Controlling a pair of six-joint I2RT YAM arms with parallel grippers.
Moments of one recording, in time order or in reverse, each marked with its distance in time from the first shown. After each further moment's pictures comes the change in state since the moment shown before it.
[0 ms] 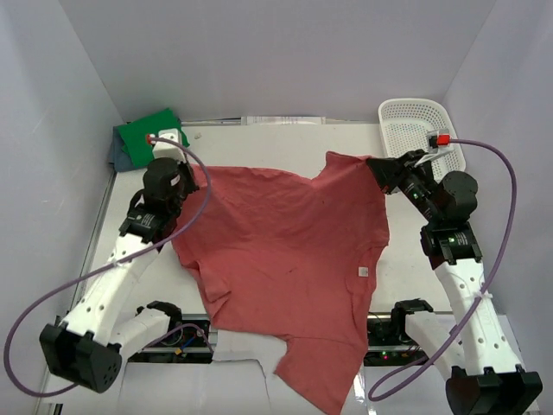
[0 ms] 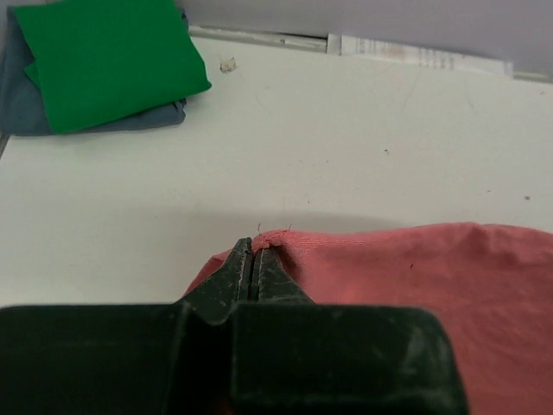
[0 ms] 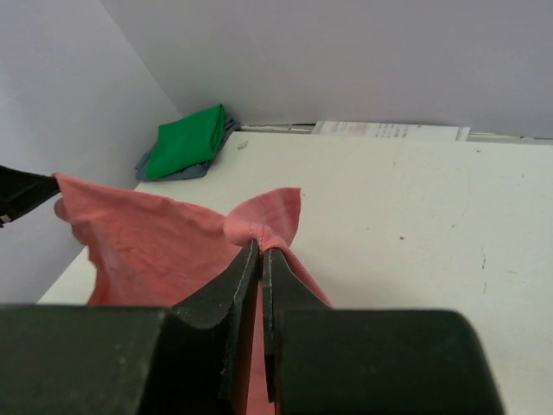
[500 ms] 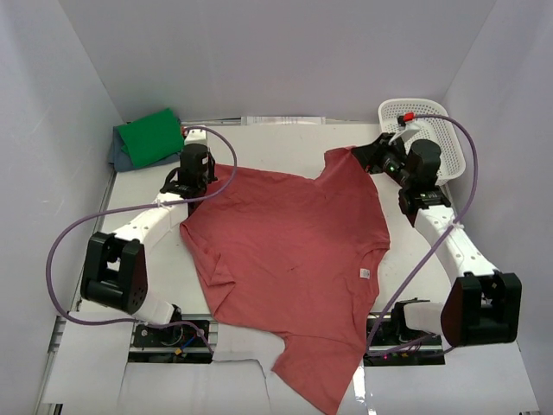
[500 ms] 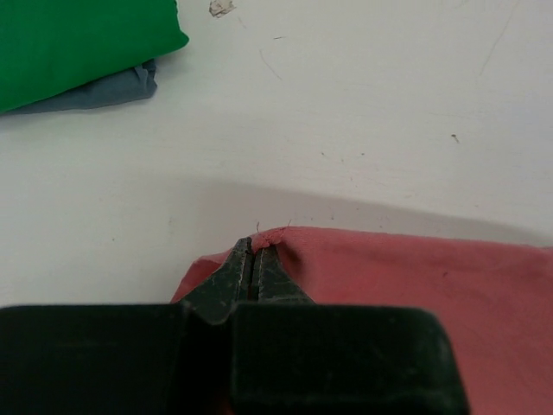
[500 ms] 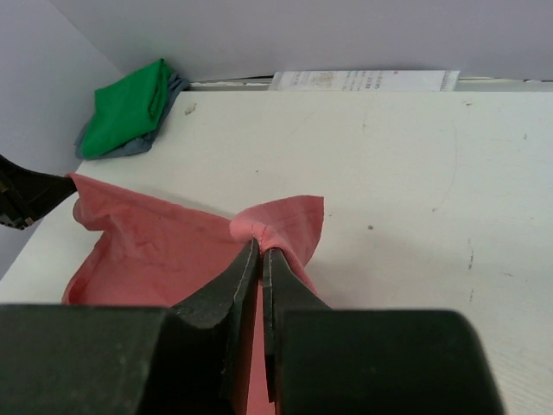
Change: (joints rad) left arm 0.026 0.509 0.024 0.292 -0.011 0.019; right arm 0.000 0.444 0.034 0.221 -0.005 -0.033
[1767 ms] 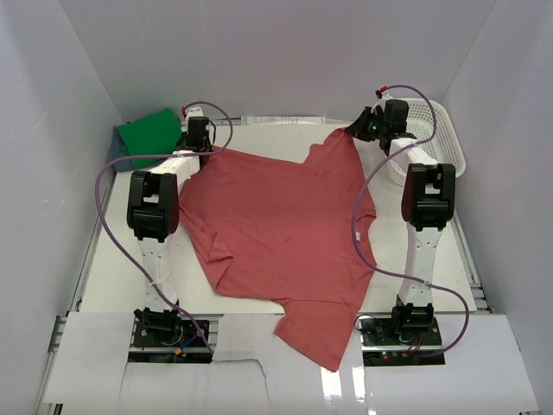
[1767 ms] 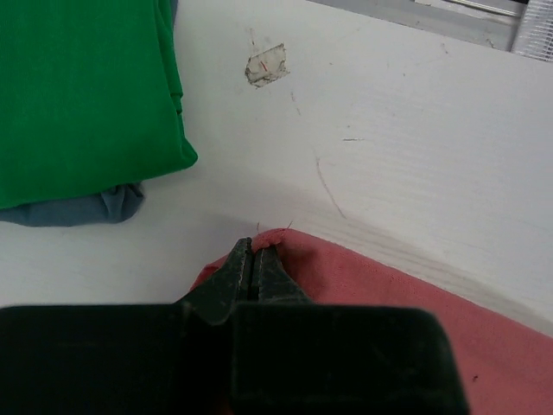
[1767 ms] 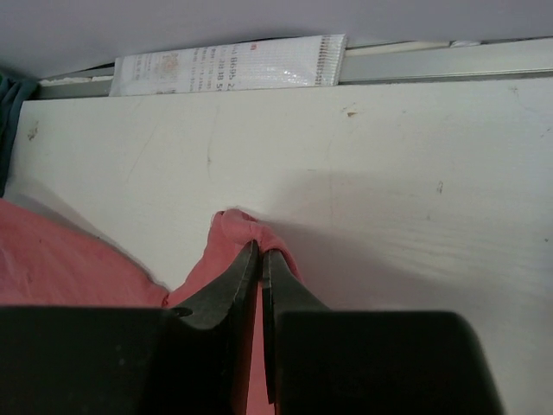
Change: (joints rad) left arm 0.154 0.705 0.615 -0.040 -0.007 -0.034; right arm -0.092 1.050 0.888 -0.164 -0.058 -0.017
